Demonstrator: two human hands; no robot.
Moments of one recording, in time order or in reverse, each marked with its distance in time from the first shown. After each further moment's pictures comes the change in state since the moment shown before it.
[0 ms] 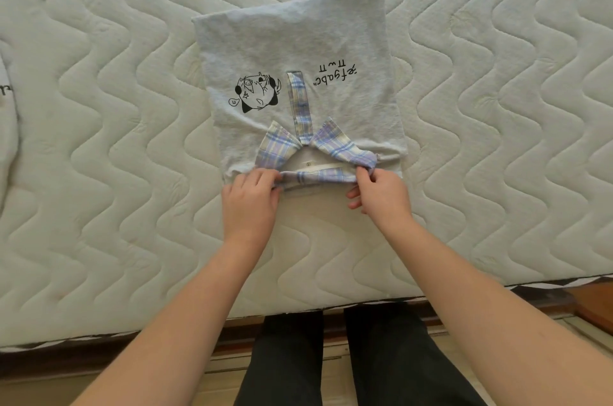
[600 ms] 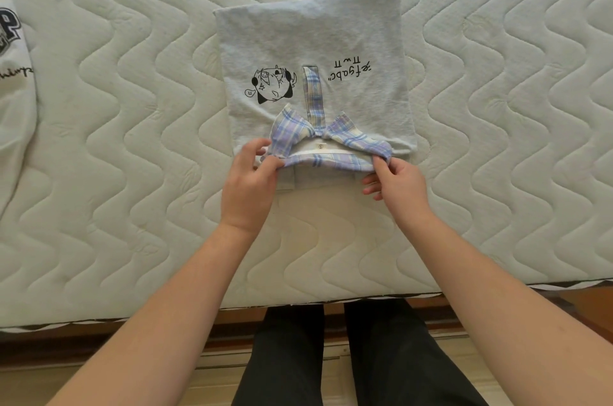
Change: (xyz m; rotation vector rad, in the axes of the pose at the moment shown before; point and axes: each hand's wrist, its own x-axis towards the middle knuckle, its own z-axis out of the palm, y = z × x) left_hand 0.005 -0.023 -0.009 -0.255 0.260 0.191; right_hand -0.007 -0.001 -0.013 0.206 0.014 -0.119
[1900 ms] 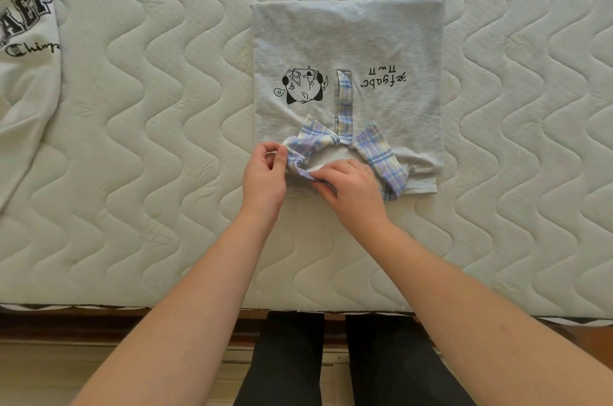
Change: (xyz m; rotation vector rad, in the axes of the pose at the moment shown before) left_hand 0.015 -0.011 0.015 -0.770 0.024 -0.915; right_hand -0.021 -0.029 0.086 -0.652 -0.097 -0.881
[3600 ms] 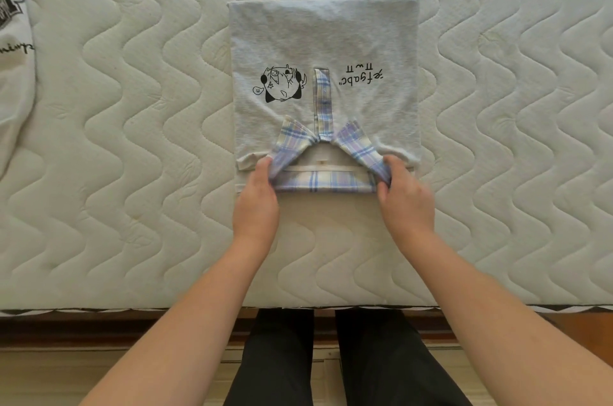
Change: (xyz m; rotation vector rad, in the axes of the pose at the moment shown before) left_hand -0.036 -0.034 0.007 0.764 0.002 0.262; right_hand -0.041 0.074 -0.050 -0.291 -0.007 0.453
